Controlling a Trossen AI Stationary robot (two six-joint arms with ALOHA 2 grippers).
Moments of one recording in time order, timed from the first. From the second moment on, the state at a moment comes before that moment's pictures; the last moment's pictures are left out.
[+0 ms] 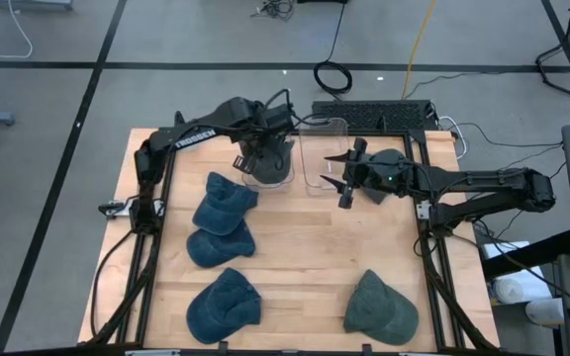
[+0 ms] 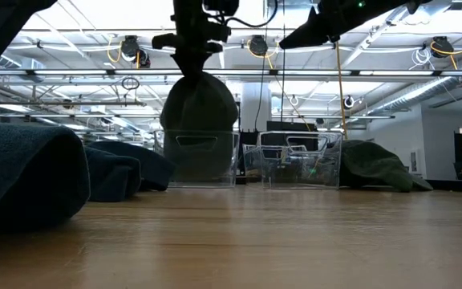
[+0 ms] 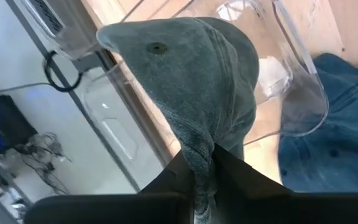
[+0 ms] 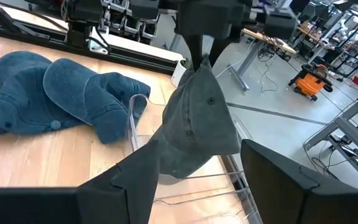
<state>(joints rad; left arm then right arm) 0.34 1.98 2.14 -1.49 -0.26 0.86 -0.12 1.09 0.81 0.00 0.26 -0.32</state>
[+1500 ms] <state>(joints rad) 0.37 2.02 2.14 -1.51 -0.64 0.62 -0.12 1.09 0.81 -0.02 0.26 -0.32</state>
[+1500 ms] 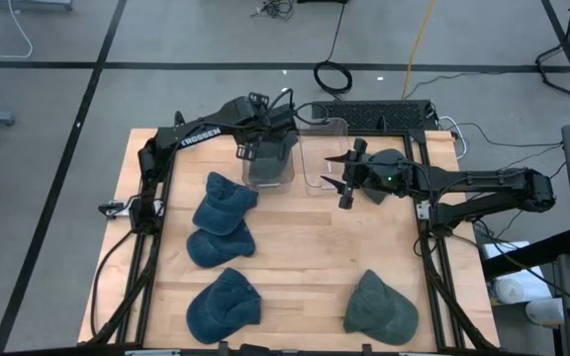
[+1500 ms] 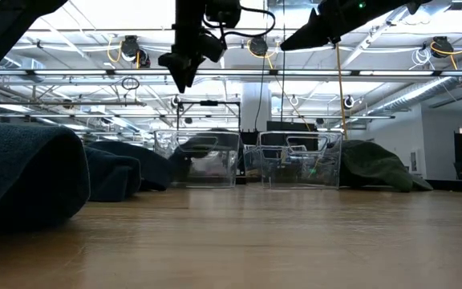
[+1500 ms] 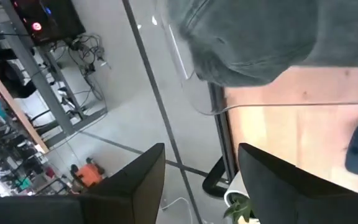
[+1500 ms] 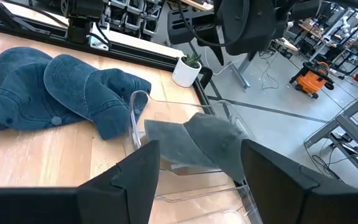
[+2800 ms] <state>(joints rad) 0.48 2.03 1.65 -0.77 -0.04 0.81 -0.12 1.09 0.81 -0.10 0.26 -0.31</state>
